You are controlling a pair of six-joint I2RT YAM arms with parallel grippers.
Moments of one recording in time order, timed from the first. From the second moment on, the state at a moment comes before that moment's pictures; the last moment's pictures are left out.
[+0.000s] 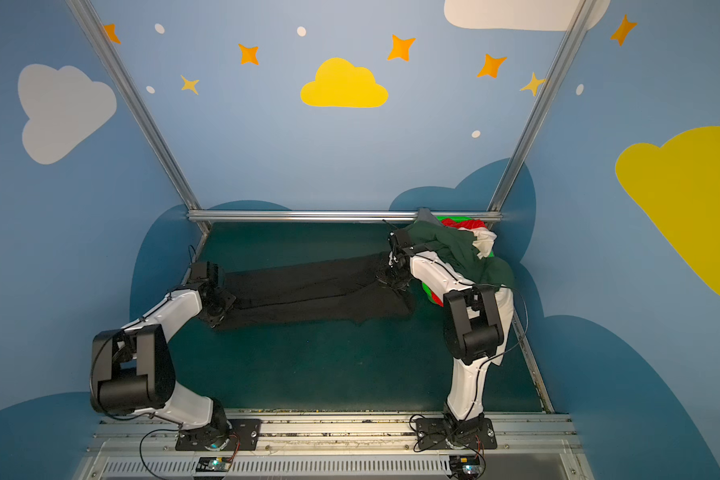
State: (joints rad) left arm 0.17 1.56 0.94 -0.57 -0.08 -0.90; right arm 0.37 1.93 1.50 -0.74 -0.30 0.64
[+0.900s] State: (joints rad) left arm 0.14 1.34 0.87 -0.58 -0.35 -0.84; right arm 0.36 1.96 1.57 -0.83 -0.25 0.55
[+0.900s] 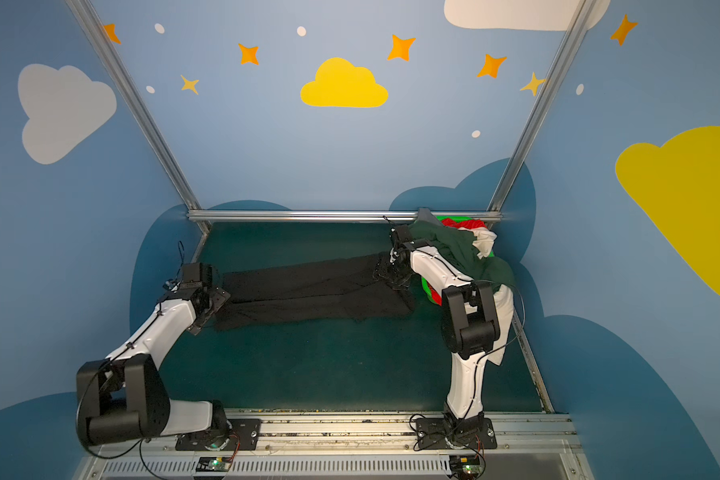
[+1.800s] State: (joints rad) left arm -0.07 1.07 0.83 -0.58 -0.34 -0.78; right arm 0.59 1.99 1.38 -0.78 -0.24 0.54
